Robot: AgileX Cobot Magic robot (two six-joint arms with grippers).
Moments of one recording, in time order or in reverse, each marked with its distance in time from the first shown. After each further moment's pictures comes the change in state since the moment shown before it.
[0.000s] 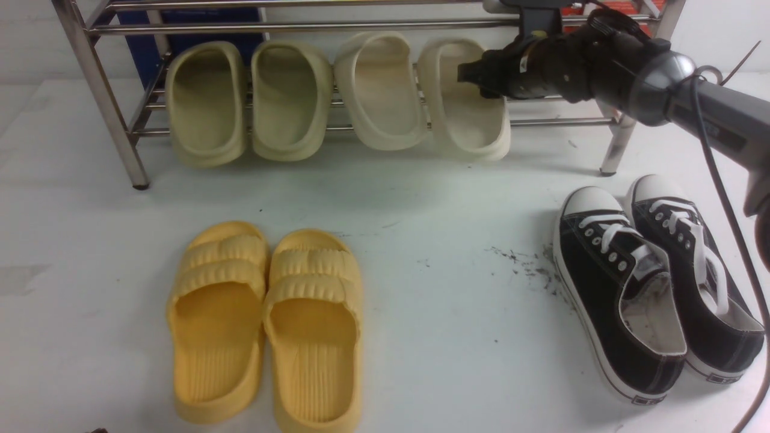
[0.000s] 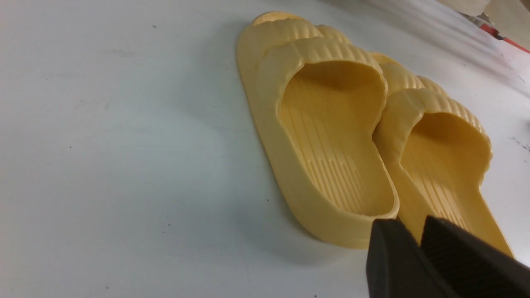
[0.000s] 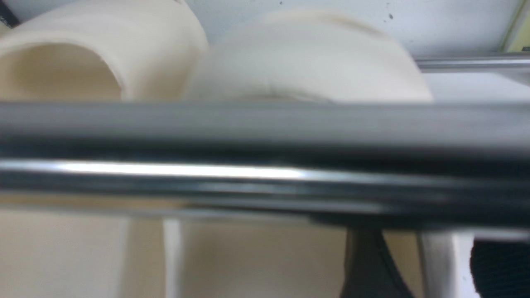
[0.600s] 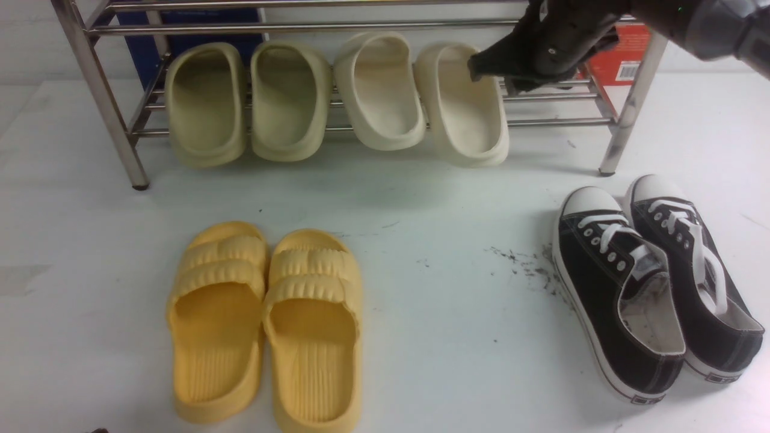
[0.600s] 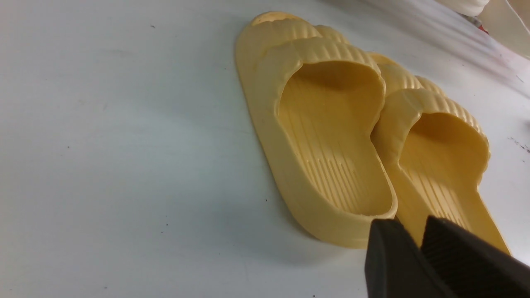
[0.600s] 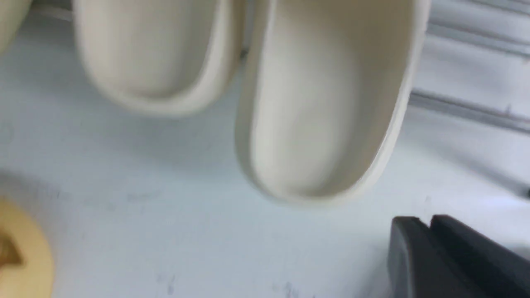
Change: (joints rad) right arm 0.102 -0.246 -0.002 0.129 0.690 -0.322; left arm 0.000 0.000 0.000 -0.002 0.000 0.000
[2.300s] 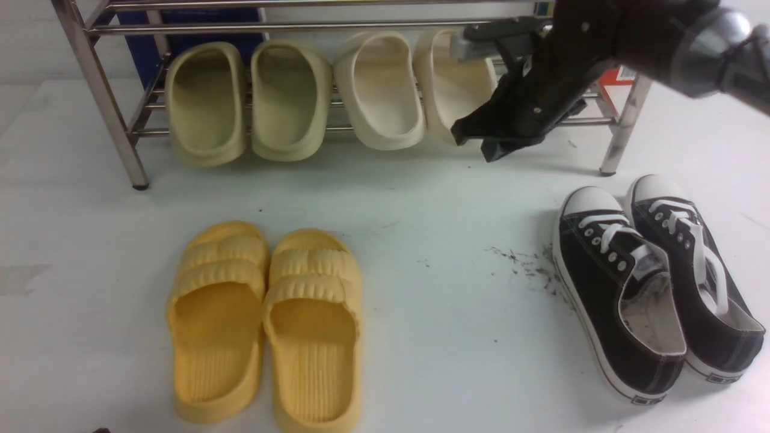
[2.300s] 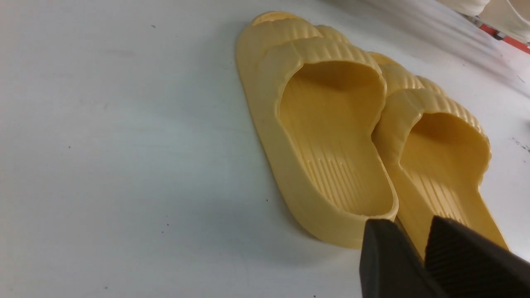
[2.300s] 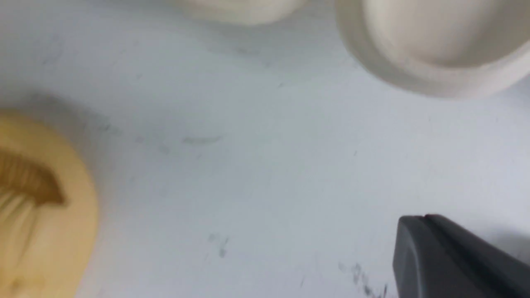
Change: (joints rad) right arm -0.019 -0.040 0.175 0.223 -0.082 -0.189; left arm 0.000 0.000 0.000 0.000 -0.001 0.000
